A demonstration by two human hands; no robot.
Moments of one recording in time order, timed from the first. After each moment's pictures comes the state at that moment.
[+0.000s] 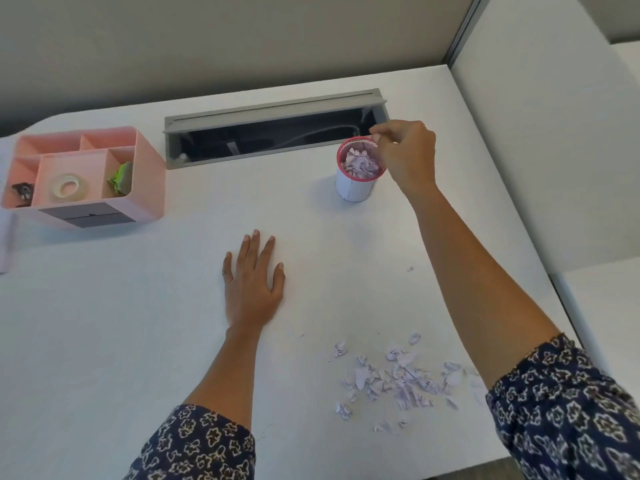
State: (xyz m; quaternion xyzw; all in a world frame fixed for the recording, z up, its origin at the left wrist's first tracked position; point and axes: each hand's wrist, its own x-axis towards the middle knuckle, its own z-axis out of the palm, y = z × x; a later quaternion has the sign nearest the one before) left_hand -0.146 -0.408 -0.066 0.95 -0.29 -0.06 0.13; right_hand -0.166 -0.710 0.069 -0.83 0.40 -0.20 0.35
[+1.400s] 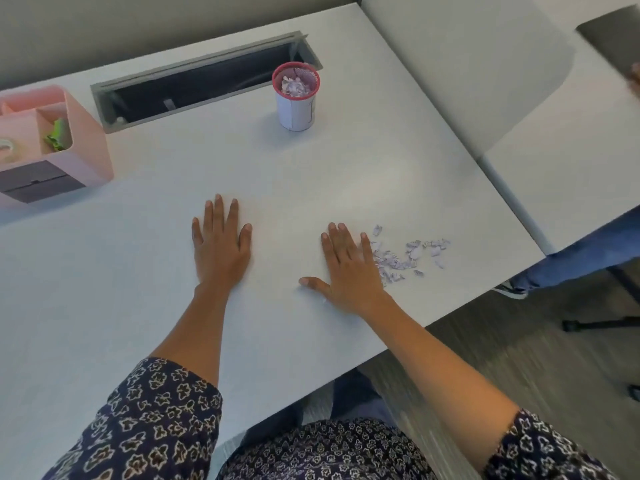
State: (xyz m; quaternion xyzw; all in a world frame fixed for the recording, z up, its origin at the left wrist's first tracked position) left_hand -0.176 -0.357 -0.072 0.92 -0.38 -0.08 0.09; right_hand -0.395 -0.472 -0.039 -0.93 0.31 0.17 0.08
